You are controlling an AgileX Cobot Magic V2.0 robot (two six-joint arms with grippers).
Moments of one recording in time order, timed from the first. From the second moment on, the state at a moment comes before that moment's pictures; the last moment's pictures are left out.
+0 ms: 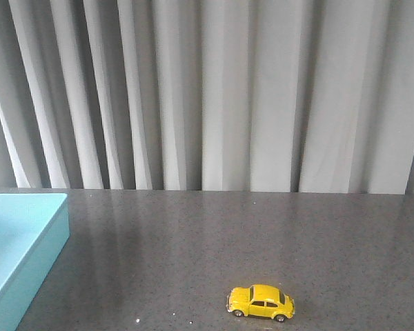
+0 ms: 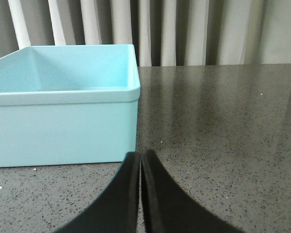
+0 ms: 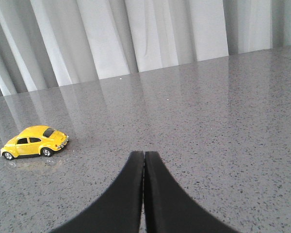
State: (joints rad) left arm 0.03 -0.01 0.02 -0.13 0.16 0.06; right arm -0.01 -0.01 0.03 -0.25 0.15 0.43
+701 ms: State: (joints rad) left arm 0.03 -0.01 0.02 -0.13 0.16 0.06; right arm -0.01 -0.01 0.00 -0.24 0.11 0.53
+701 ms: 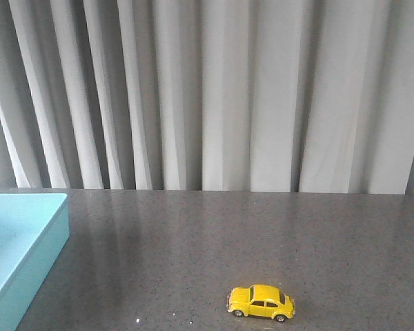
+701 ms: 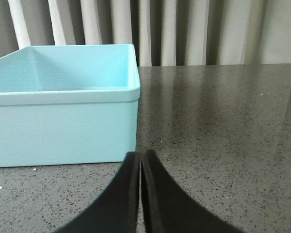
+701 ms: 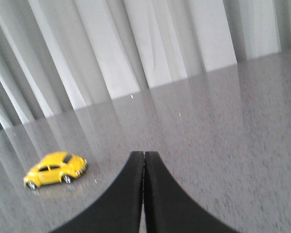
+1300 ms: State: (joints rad) left arm 0.03 -0.01 0.02 -0.13 0.16 0.06; right arm -0.01 0.21 -0.42 -0.24 0.30 0.47
